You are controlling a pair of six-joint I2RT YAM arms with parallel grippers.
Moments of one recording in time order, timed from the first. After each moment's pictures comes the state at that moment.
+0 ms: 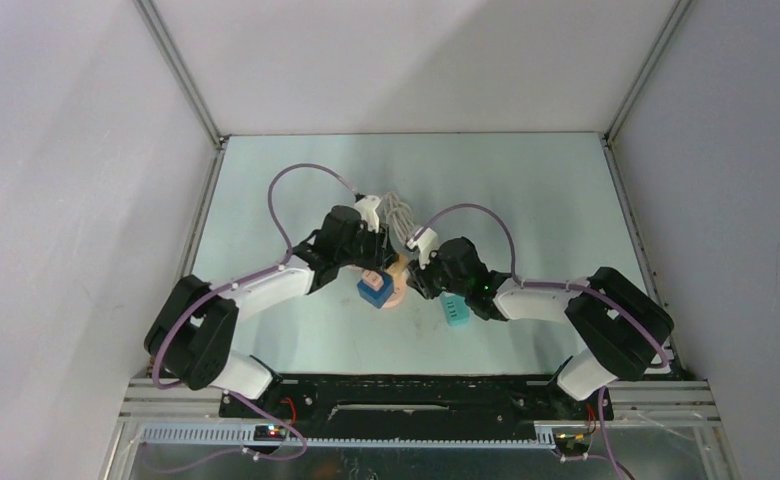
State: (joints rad) left arm -0.60 1.46 0.77 0.07 0.19 -0.32; right arm 0.81 1.56 0.64 0.40 -0.12 0.01
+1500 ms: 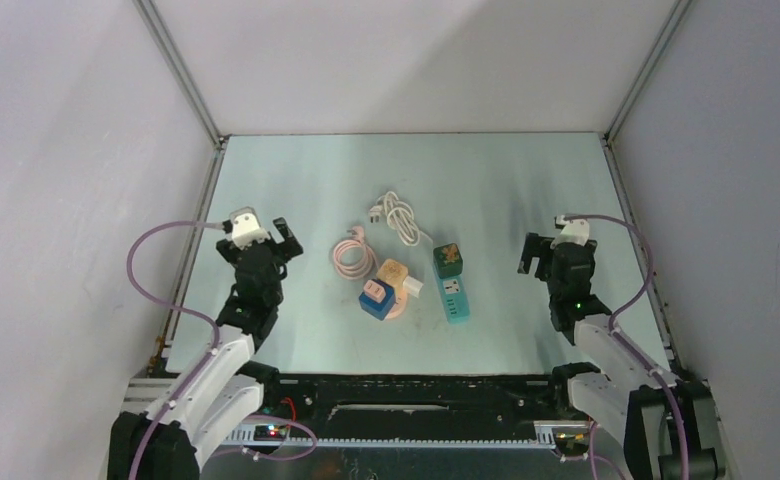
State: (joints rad) left arm -0.26 0.79 0.40 0.19 -0.53 -0.28; right arm 0.14 0.96 0.34 0.17 0.23 0.15
